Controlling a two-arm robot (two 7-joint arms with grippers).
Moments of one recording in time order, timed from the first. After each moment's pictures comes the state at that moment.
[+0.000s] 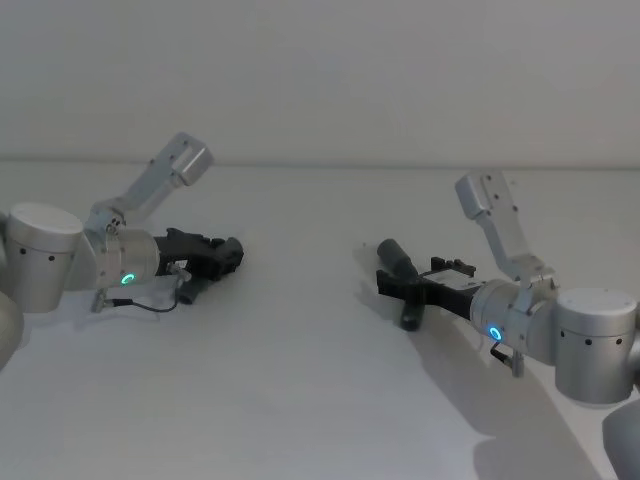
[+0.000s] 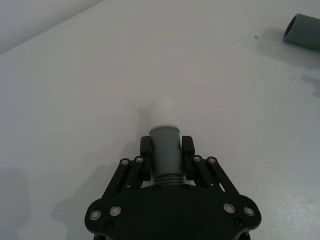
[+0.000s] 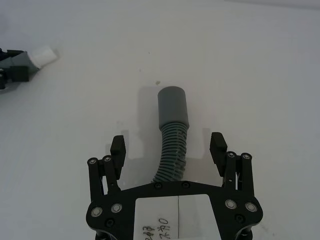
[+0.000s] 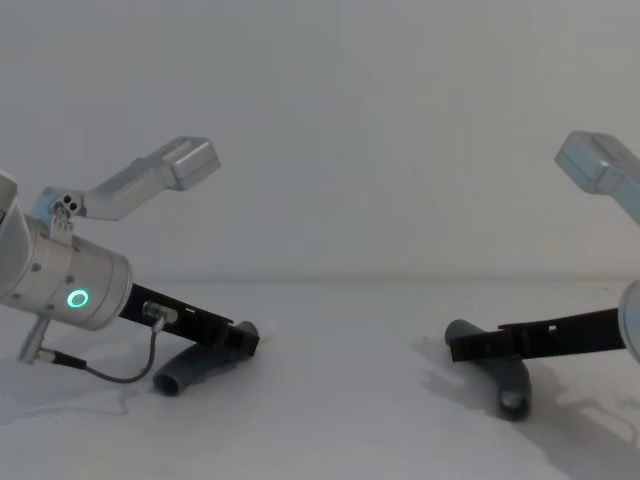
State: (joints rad) left arm -0.72 0.32 0.57 -1.06 -0.31 0.49 -0.52; right arm 0.35 0.22 -0.30 -1.43 0.27 0.63 0.22
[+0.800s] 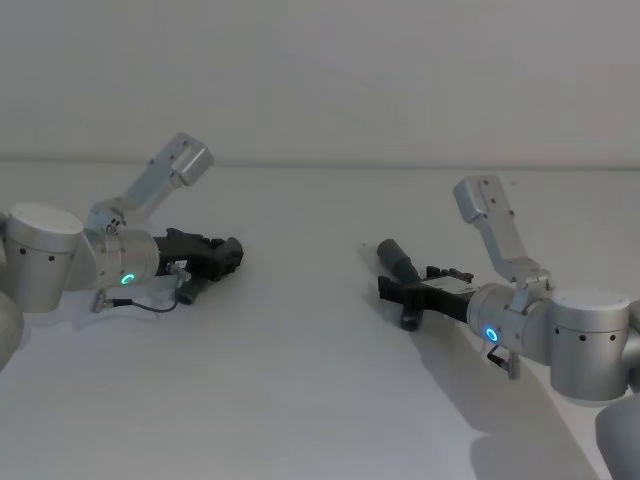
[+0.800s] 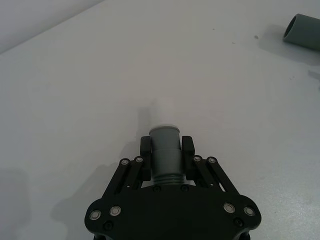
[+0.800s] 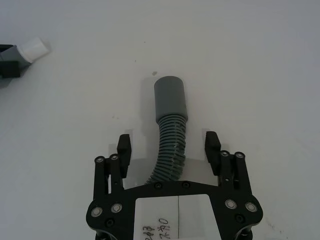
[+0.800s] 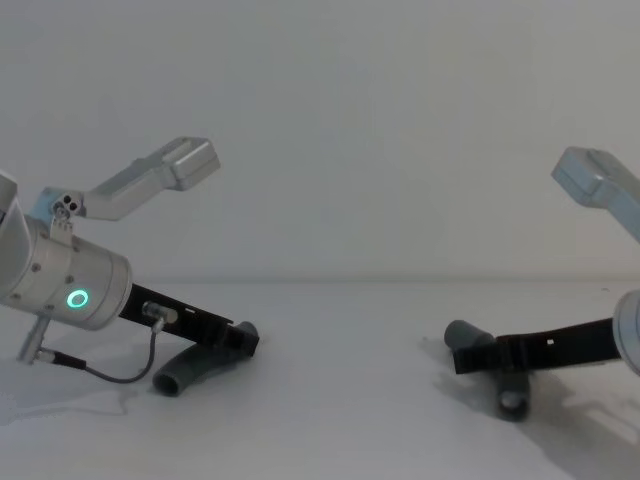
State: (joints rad) left arm -0.72 0.32 0.57 -1.06 -0.31 0.49 -0.52; right arm 0.37 0.19 -0.28 -1.39 0.27 0.67 0.22
